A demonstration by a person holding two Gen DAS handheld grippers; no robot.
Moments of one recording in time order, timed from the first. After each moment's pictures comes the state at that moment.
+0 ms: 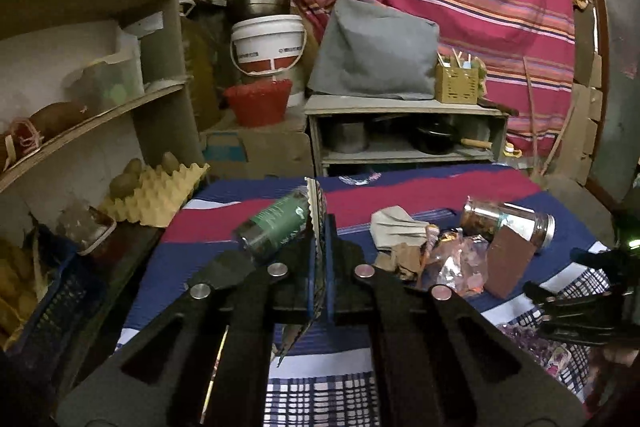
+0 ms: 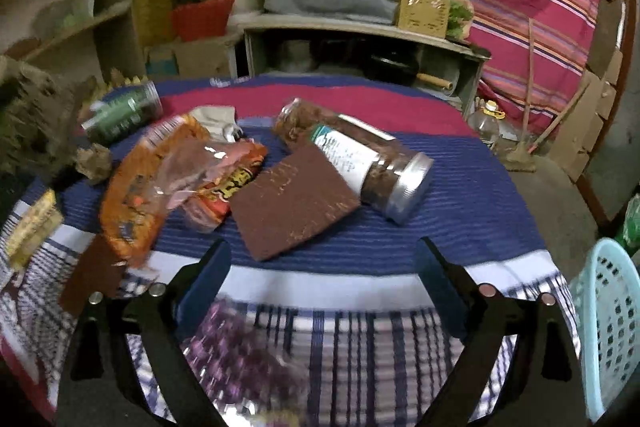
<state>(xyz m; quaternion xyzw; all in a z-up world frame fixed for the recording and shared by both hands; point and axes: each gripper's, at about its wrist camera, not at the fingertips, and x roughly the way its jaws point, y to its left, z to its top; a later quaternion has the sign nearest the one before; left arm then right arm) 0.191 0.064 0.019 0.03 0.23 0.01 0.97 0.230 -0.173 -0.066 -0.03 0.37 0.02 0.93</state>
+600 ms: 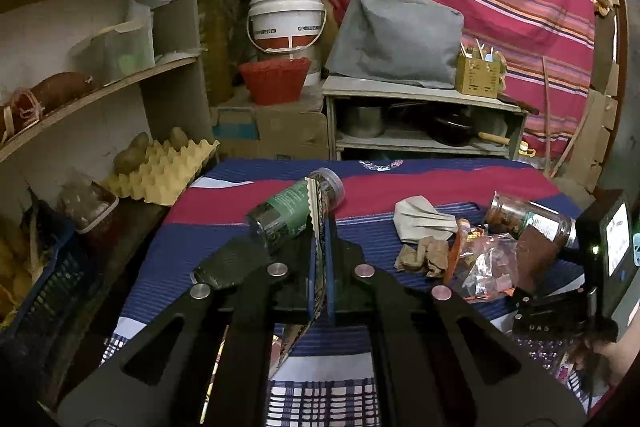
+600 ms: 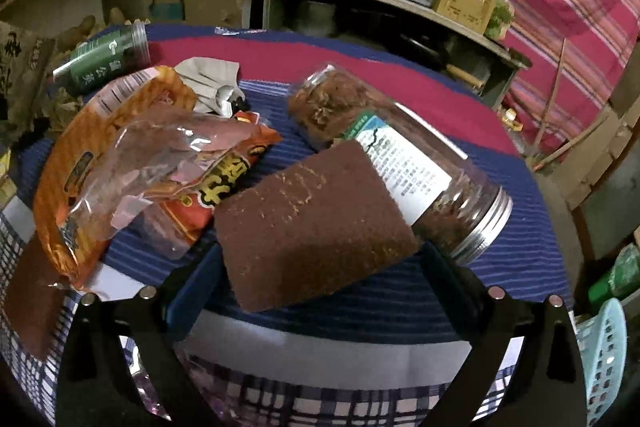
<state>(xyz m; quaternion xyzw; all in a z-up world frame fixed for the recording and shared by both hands) 0.212 0.079 0.003 0.01 0.26 0.03 0.97 0.284 -0.150 -0.094 -0.10 0.42 0.04 0.90</state>
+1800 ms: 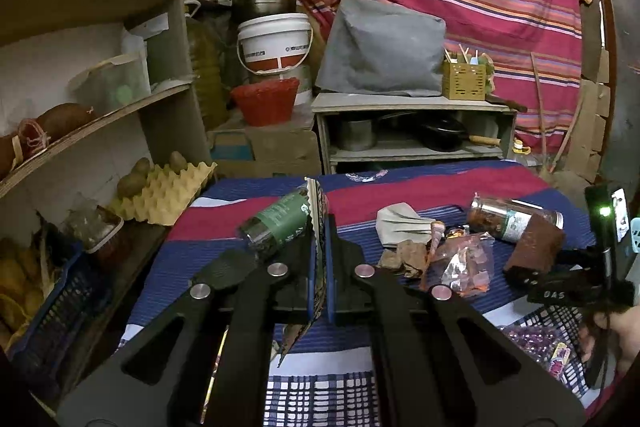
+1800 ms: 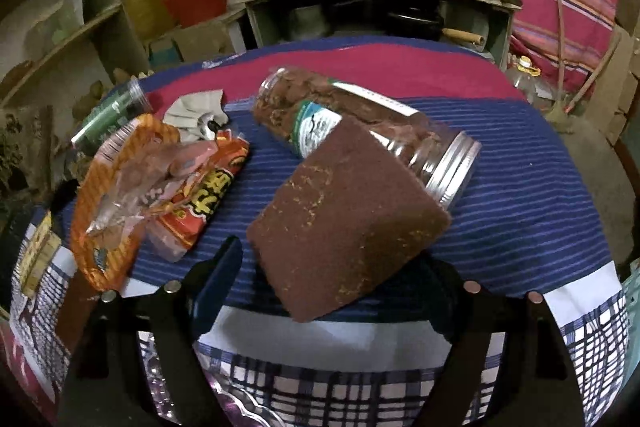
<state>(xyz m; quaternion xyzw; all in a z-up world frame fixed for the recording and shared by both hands) 0.191 0.051 0.015 0.04 0.23 0.03 0.97 0.279 -0.200 -0.094 0.05 0.41 0.08 0.91</state>
